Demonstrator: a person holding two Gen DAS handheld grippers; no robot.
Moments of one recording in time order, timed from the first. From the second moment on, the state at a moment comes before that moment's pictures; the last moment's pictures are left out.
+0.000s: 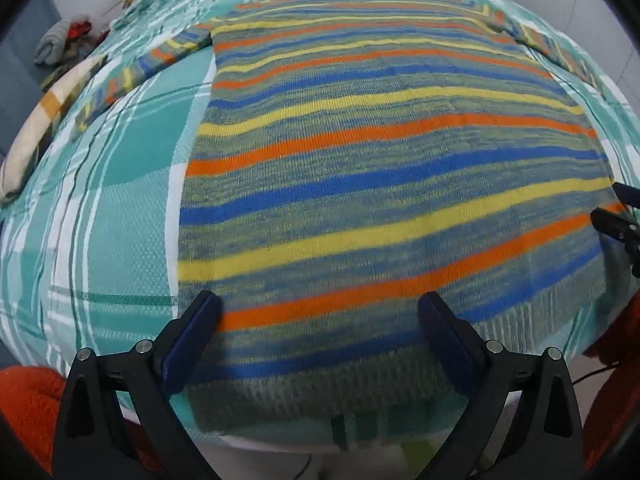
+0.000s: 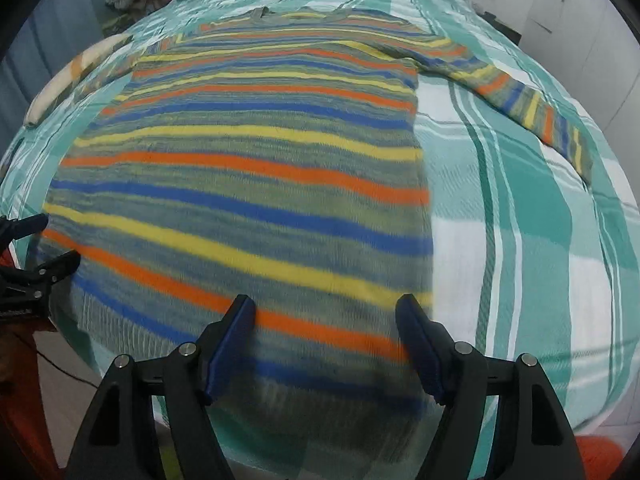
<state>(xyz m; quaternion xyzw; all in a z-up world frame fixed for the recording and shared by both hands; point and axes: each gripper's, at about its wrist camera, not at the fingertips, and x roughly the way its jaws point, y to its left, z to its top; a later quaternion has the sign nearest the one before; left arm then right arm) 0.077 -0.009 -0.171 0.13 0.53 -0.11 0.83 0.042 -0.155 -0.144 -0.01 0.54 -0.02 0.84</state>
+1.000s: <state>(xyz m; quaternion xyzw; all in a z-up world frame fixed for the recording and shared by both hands) 0.068 -0.010 -0.176 0.15 0.53 -0.10 0.83 0.037 -0.153 -0.150 -0.02 0.53 -0.03 0.85</state>
